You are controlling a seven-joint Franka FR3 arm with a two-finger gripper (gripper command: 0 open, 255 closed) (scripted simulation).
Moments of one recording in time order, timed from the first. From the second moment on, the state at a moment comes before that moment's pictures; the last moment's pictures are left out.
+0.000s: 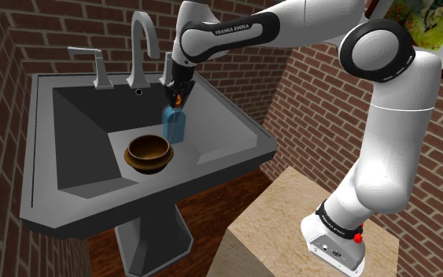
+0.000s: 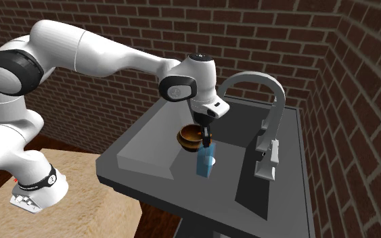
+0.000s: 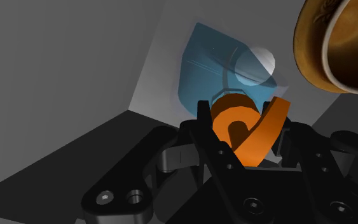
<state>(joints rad) 0.08 0.39 0.17 -1.62 -0.04 2.10 0.09</state>
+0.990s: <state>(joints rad) 0.08 0.36 0.18 -1.54 -0.03 1.99 0.09</state>
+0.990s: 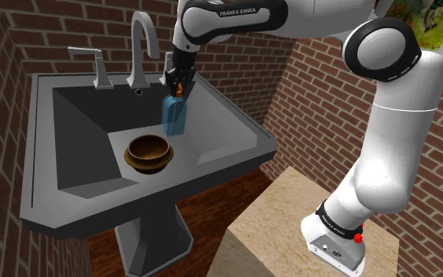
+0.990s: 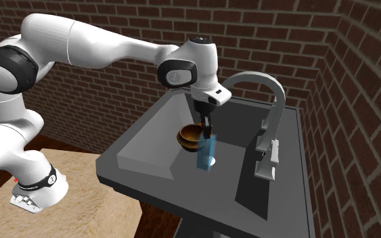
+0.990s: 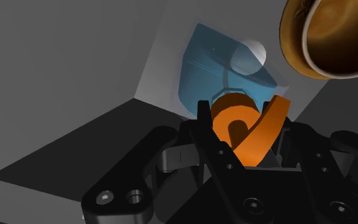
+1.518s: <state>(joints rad) 0.09 0.35 0.18 -1.44 -0.03 1.89 0.09</state>
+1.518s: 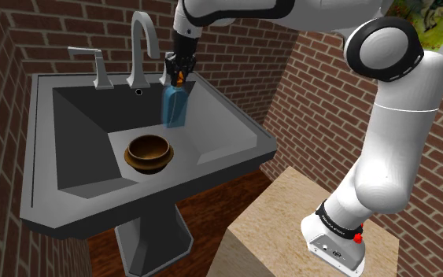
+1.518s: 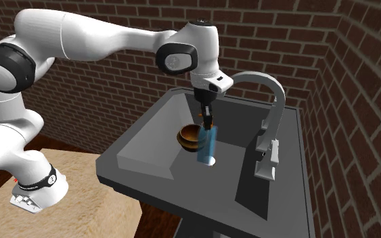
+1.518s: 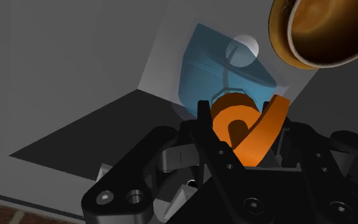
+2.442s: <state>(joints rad) 0.10 0.38 0.18 -1.21 -0.04 1.69 0.09</state>
